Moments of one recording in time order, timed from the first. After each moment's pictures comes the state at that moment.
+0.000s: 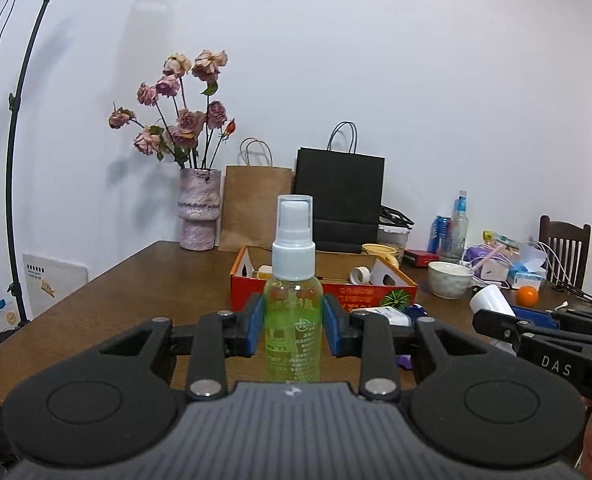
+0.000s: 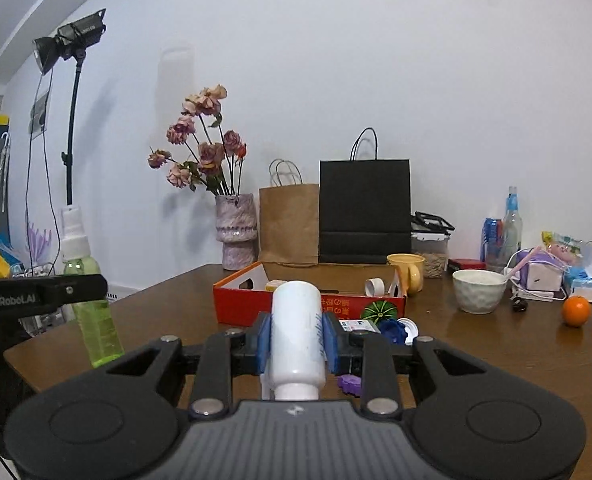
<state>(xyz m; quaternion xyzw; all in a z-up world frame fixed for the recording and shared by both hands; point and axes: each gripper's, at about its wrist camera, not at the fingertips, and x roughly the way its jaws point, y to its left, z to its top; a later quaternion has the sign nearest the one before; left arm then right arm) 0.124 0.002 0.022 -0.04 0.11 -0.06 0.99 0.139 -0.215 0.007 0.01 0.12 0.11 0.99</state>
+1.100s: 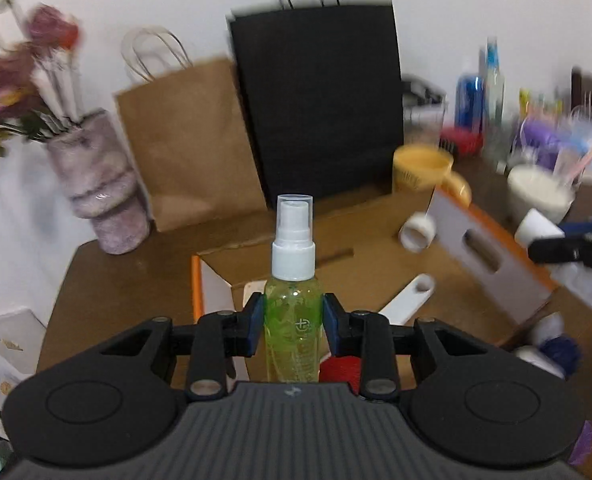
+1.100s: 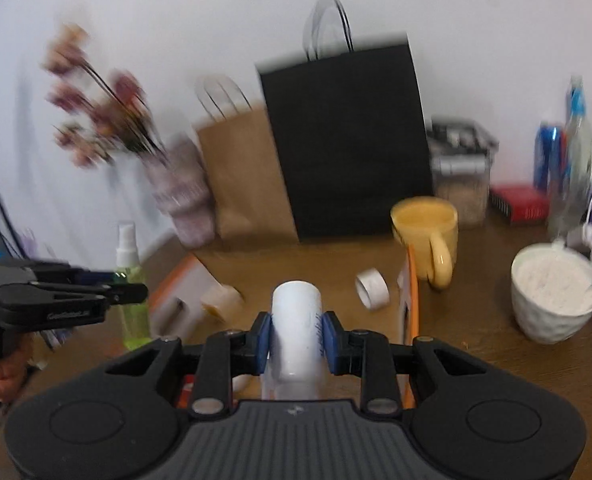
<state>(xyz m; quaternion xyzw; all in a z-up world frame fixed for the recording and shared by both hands) 0.549 -0.026 0.037 0.14 0.34 -0.13 0.92 0.531 -0.280 0.024 0.09 0.34 0.13 0.93</state>
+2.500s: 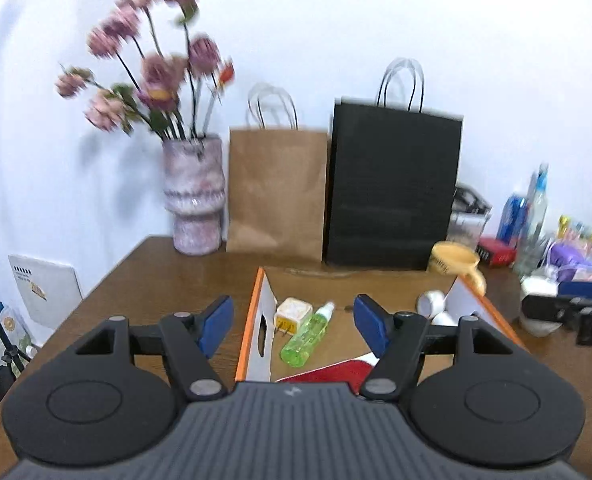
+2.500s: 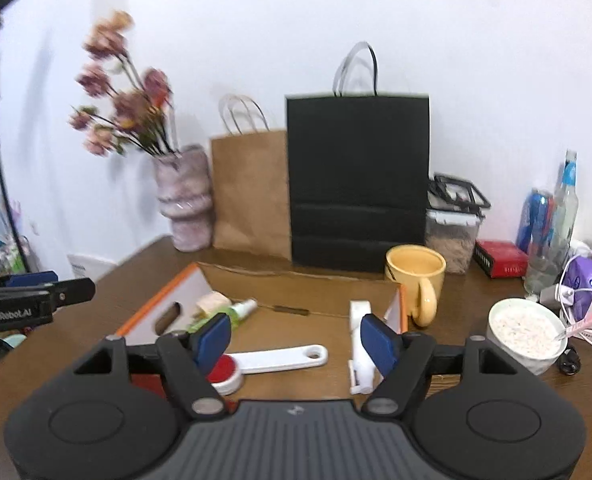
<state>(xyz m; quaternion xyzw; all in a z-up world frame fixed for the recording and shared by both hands) 0.410 0.010 0.065 -0.02 0.19 -0.02 0.98 0.442 -0.242 0.058 0.01 0.23 0.12 0.96</state>
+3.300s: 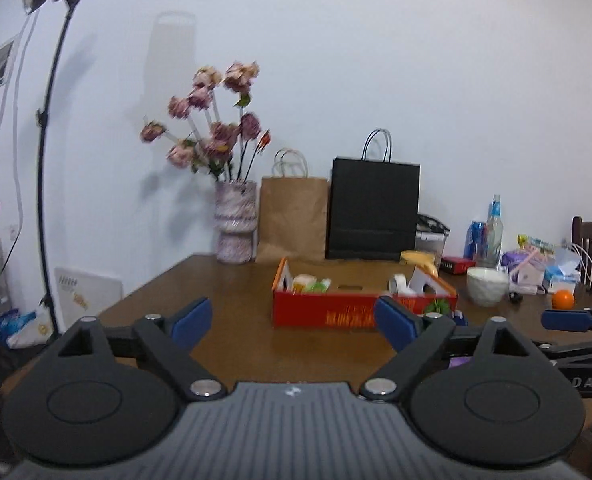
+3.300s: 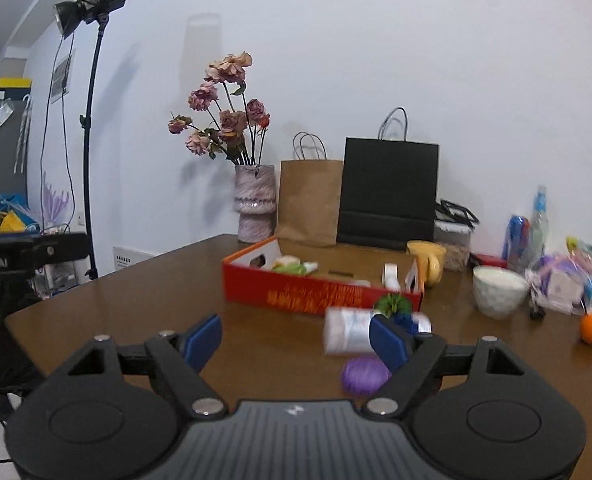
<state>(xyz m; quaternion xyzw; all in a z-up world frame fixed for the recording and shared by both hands) 0.120 0.020 0.012 -0.03 0.09 0.00 1.00 0.154 -0.212 0.004 -0.02 0.16 0.14 0.98</state>
